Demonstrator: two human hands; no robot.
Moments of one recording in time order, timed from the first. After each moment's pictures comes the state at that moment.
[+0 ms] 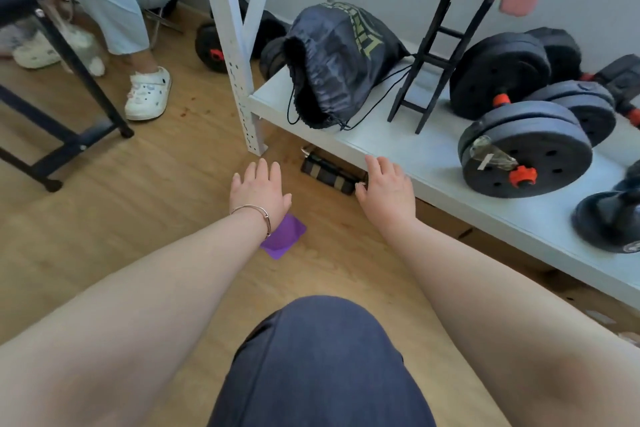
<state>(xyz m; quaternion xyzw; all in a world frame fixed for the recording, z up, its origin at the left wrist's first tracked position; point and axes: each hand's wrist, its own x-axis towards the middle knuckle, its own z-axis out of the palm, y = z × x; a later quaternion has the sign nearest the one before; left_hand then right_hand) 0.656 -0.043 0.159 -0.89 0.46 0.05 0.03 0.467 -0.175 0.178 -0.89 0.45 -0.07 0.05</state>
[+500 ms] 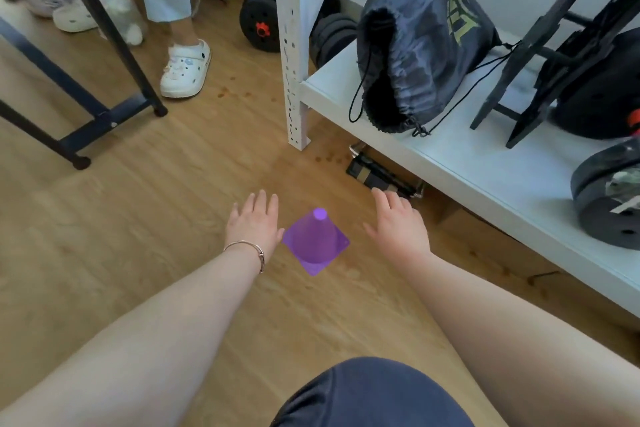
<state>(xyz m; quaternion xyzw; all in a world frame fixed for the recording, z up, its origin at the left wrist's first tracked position) 0.743 0.002 0.046 -0.89 0.43 0.10 0.08 0.547 -0.171 0.080 -0.92 0.38 0.04 0.09</state>
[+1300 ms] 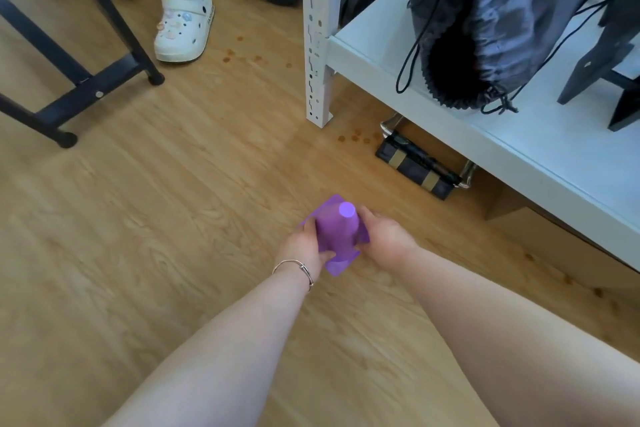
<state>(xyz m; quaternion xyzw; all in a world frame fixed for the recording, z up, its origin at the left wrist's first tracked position) 0.718 -0.027 -0.049 -0.88 0.30 0.34 -0.15 0.612 -0.166 -0.017 -0.87 0.34 0.21 0.29</state>
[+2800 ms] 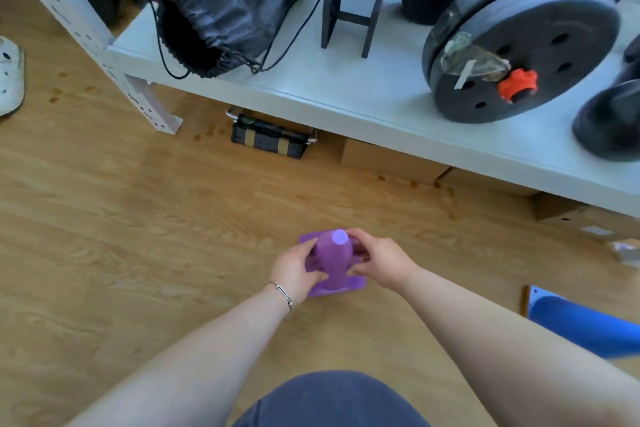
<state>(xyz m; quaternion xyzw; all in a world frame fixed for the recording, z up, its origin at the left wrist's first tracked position) 0.511 -0.065 -0.027 -0.76 0.42 0.47 -0.18 0.334 -0.163 -0.011 -0.74 0.48 0.07 0.47</state>
